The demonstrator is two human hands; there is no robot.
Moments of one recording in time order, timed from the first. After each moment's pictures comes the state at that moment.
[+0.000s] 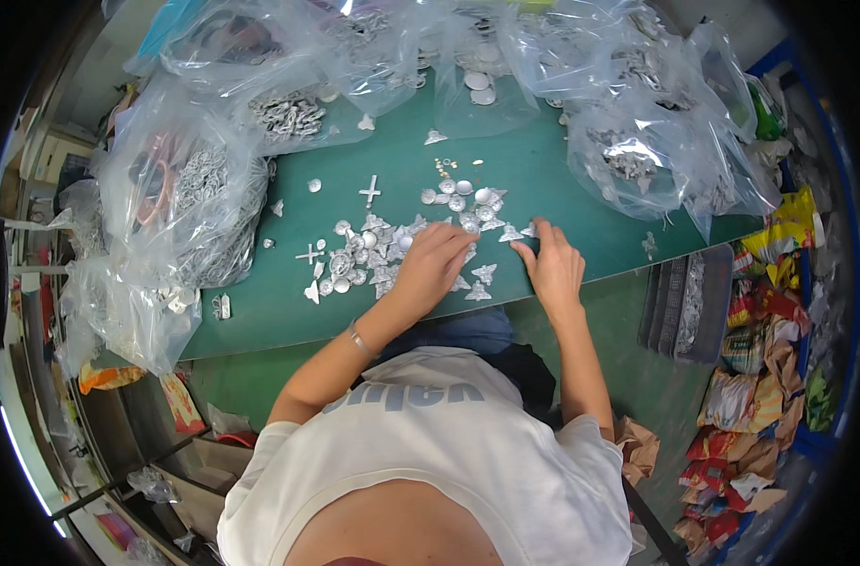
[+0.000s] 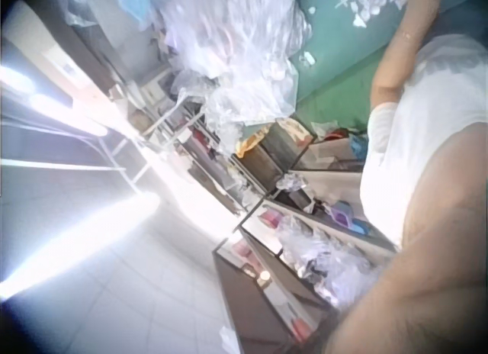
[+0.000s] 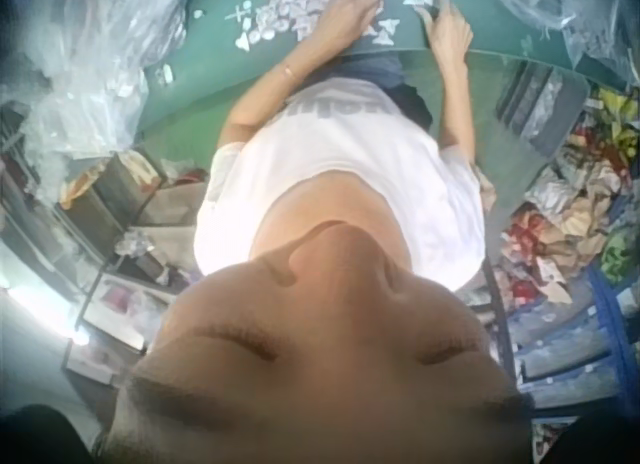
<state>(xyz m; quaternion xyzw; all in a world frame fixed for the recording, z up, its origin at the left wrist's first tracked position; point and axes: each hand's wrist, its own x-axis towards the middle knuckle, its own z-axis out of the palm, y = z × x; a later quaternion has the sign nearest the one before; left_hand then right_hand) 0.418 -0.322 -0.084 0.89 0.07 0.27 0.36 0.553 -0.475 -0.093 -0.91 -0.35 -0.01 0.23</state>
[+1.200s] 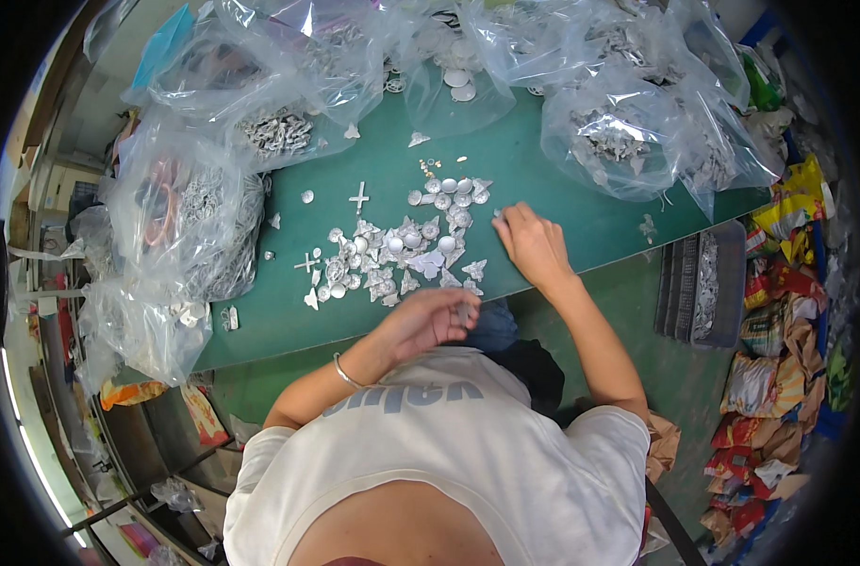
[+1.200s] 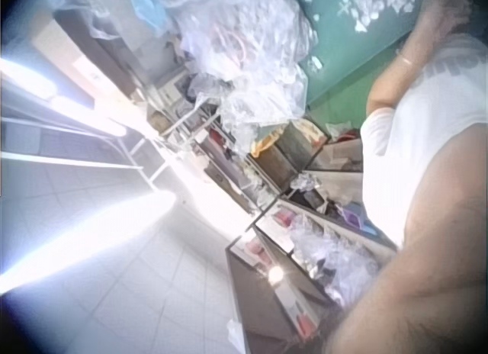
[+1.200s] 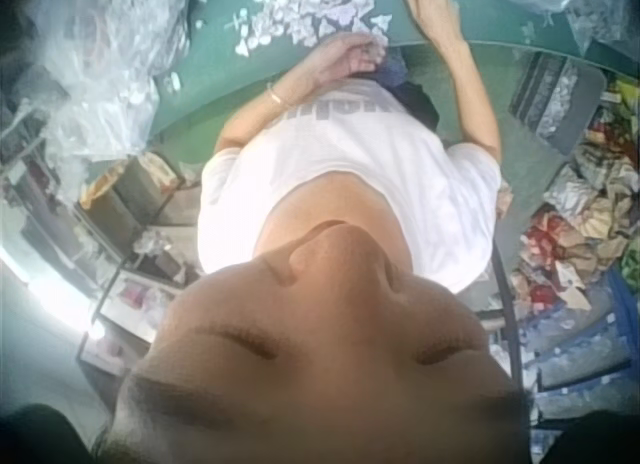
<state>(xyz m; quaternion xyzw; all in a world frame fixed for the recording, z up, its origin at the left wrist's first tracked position) 0.385 -0.353 -0.075 0.27 0.25 -0.16 0.92 0.569 -0.461 -0.092 -0.83 -0.48 -0.04 0.28</state>
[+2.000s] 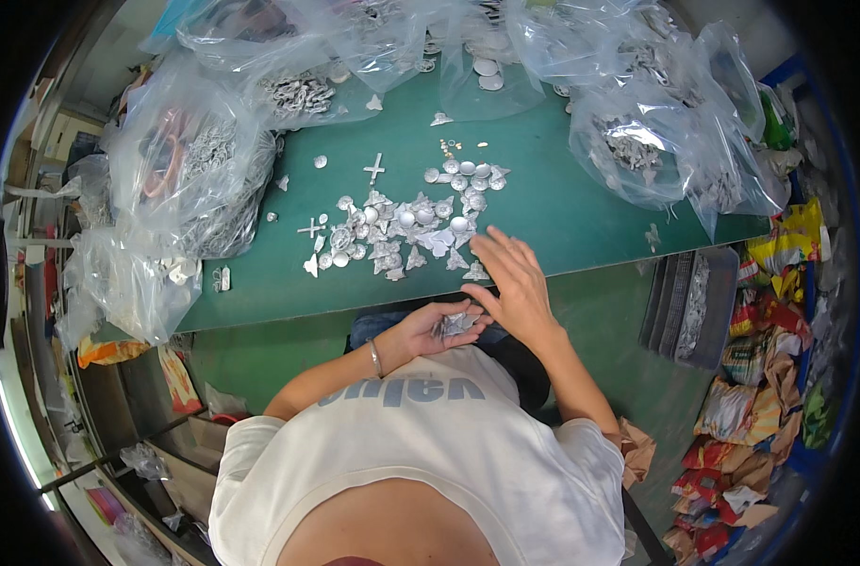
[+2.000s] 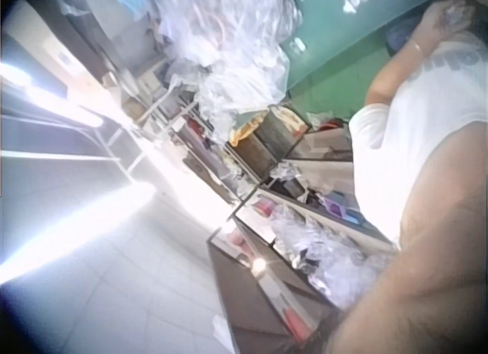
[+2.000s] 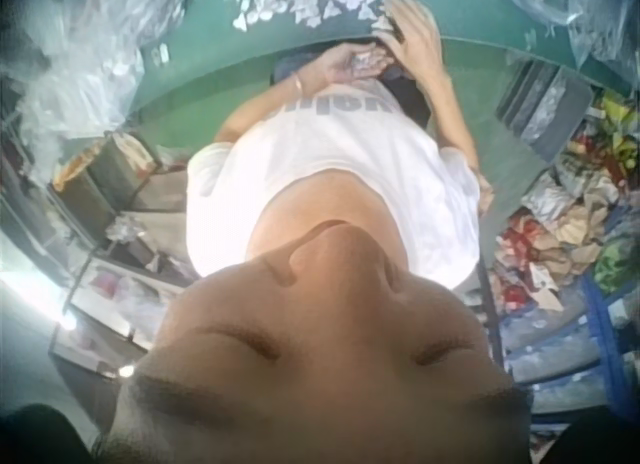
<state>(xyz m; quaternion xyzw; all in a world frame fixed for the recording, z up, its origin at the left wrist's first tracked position) 0.353 -0.387 -0.160 0.06 0.32 -0.19 0.93 0.502 -0.485 -0.062 -0.74 -0.58 0.06 0.34</state>
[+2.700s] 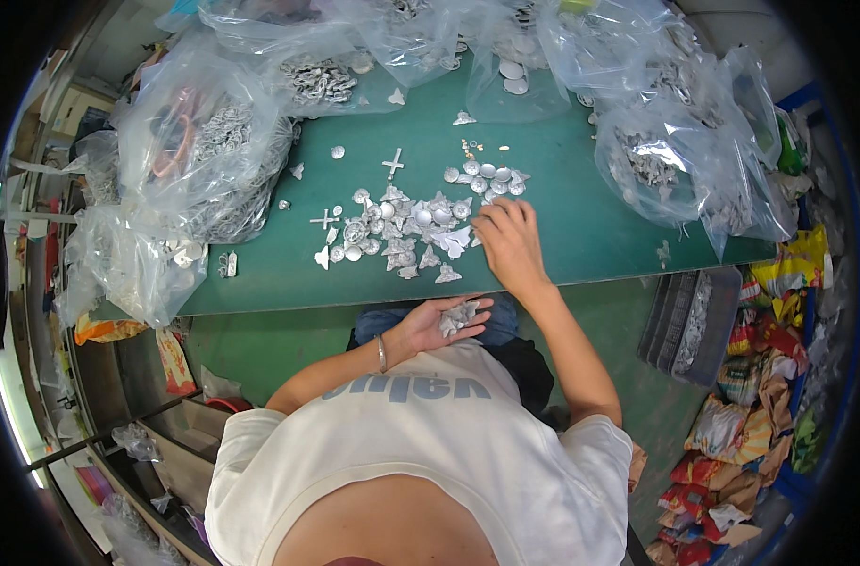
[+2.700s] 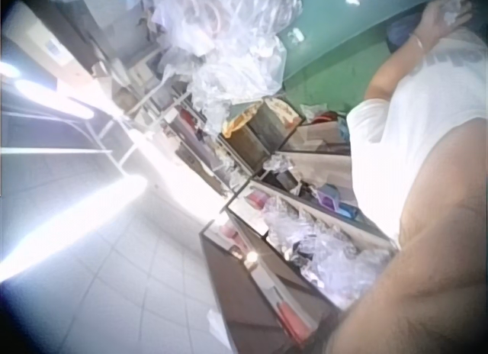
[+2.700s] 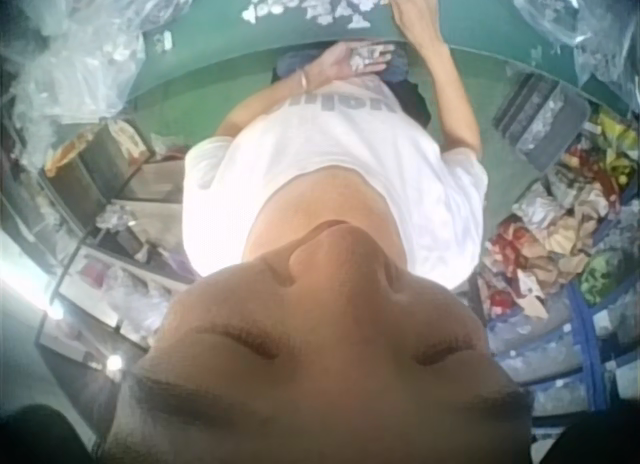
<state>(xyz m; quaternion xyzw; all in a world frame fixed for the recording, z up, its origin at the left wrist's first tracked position) 0.342 -0.381 -0.165 0.05 0.26 -0.09 0.96 0.528 -0.428 -0.104 -0.71 -0.63 -0.06 0.31</state>
